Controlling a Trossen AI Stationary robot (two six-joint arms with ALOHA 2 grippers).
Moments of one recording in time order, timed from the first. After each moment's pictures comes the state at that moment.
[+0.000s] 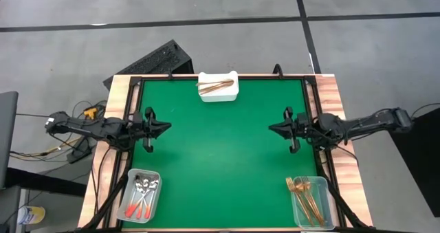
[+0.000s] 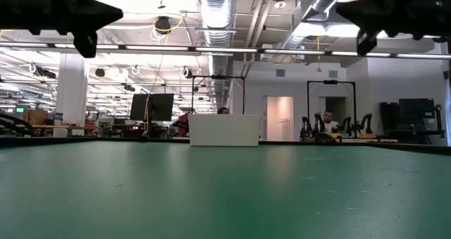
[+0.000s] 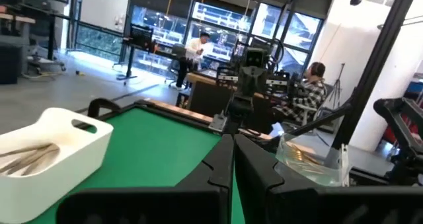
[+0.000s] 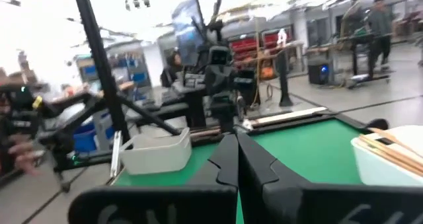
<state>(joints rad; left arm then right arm) -0.19 0.25 0.13 0.23 -0.37 -0.24 0.10 0.53 0.15 0.56 0.12 0.18</state>
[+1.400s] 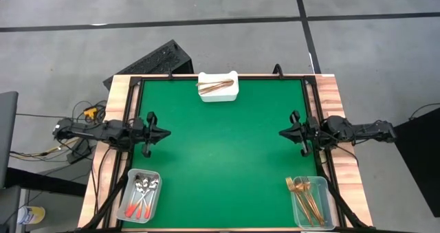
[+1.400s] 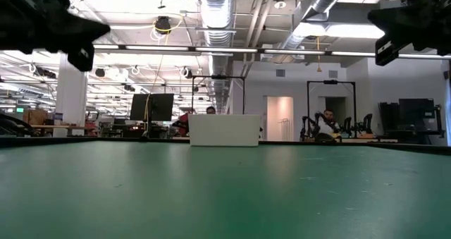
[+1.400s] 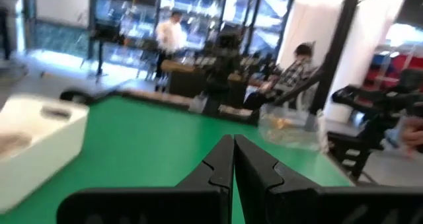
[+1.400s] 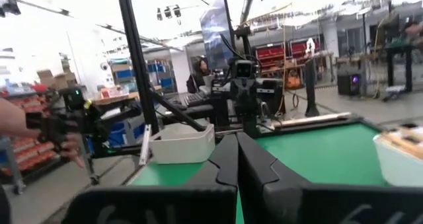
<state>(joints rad) -0.16 0.01 0.01 0.09 -0.21 -0.18 0.08 0.00 0.01 0.22 0.00 0.17</state>
